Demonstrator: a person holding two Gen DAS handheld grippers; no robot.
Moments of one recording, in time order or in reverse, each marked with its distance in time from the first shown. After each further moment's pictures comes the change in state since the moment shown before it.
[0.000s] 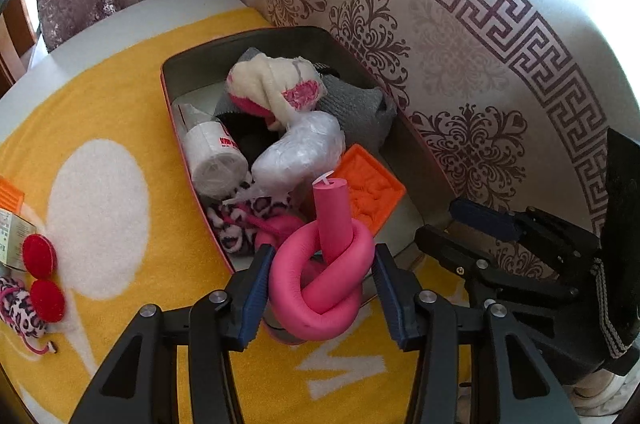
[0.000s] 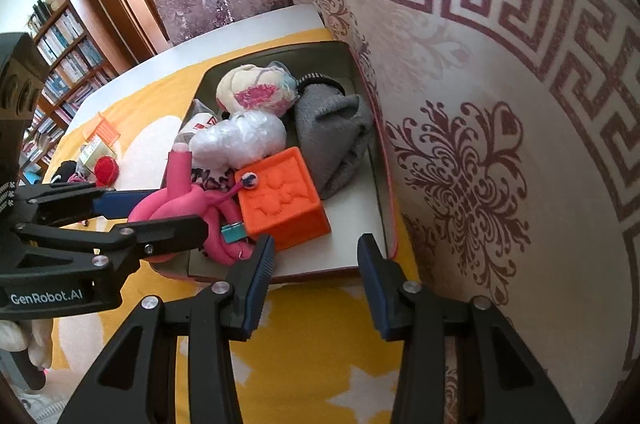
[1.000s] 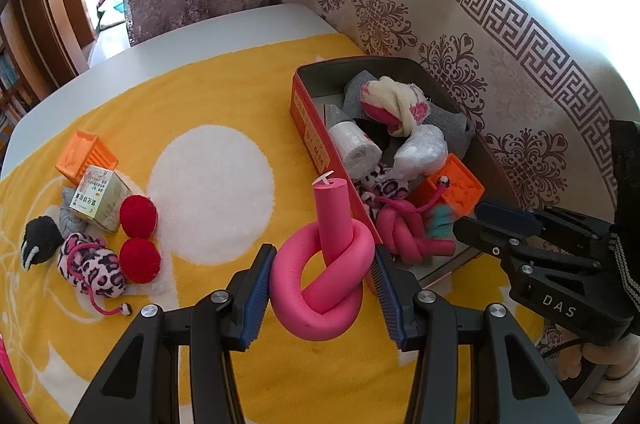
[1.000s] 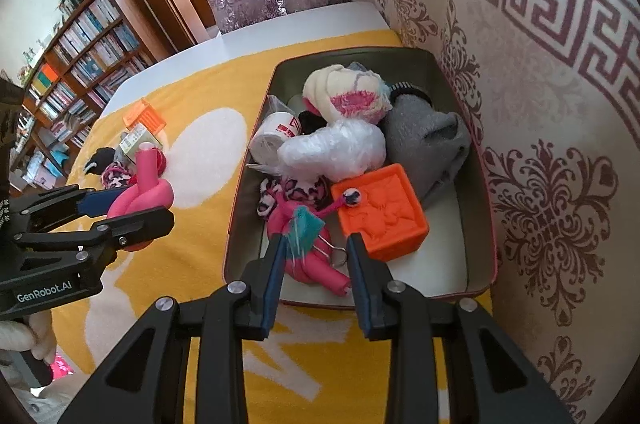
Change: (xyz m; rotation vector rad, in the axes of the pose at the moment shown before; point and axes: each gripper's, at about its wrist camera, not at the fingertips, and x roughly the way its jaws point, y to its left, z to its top) left arm -0.055 0.048 -0.034 -0.094 -0.102 0.175; right arm 0.016 0.047 0.011 -0.066 0.020 0.128
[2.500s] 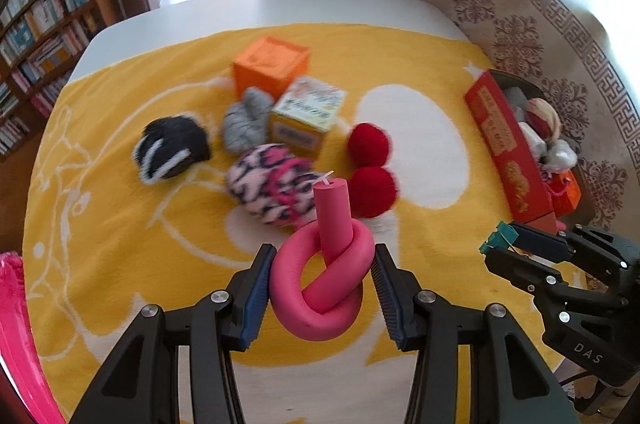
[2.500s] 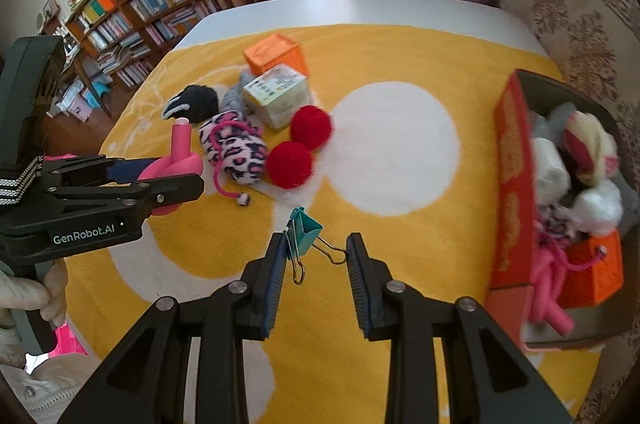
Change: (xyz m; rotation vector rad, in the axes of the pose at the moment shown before) left arm -0.036 0.178 -0.059 -0.198 0.027 0.120; right arm 0.057 0.177 -0.001 -0.231 0.088 0.106
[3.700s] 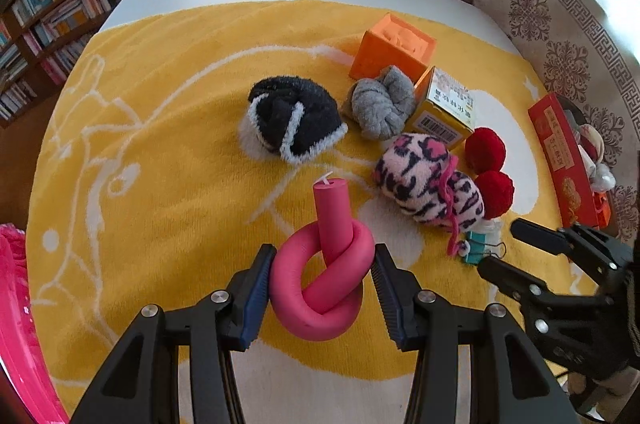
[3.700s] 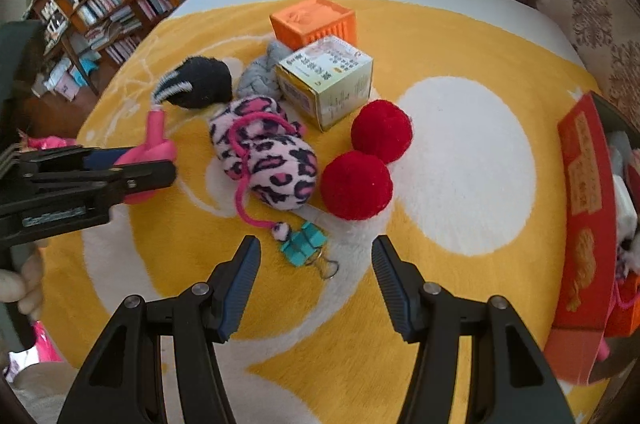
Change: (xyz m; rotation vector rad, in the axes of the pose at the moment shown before) left arm 0.012 0.117 -0.021 -0.121 0.042 0.005; right arm 0.083 0.065 0.025 -0.065 0.100 -0.062
